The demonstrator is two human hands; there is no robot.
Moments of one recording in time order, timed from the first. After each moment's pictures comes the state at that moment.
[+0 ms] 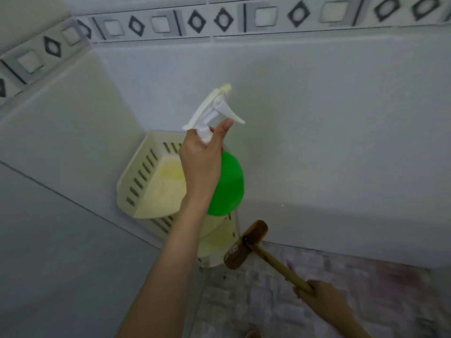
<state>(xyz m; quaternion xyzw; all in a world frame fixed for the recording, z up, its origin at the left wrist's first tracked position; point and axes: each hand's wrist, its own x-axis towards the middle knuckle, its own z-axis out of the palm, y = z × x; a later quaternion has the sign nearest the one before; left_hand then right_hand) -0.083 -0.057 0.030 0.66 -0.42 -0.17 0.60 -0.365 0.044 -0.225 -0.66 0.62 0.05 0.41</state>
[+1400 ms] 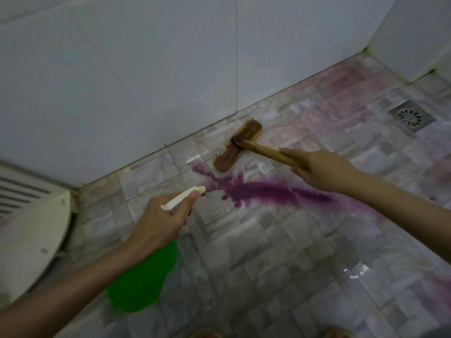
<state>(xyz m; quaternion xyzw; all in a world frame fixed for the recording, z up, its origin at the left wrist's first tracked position) -0.260 0.013 -0.824 0.58 -0.67 -0.44 0.17 -0.593 0.059 -0.818 -0.63 0.74 0.03 0.21</state>
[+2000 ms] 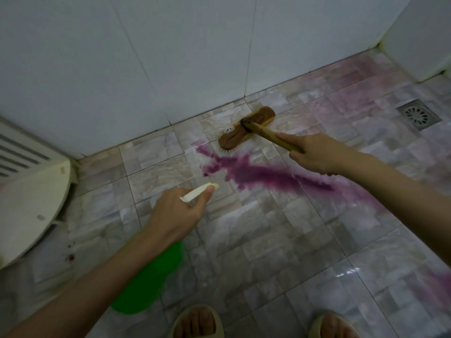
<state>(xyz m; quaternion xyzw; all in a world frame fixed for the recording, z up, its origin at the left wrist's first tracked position) -0.261 0.053 -0.832 0.59 -0.69 -0.40 0.13 -0.565 0.051 -0.806 -0.62 0.74 0.06 0.27</state>
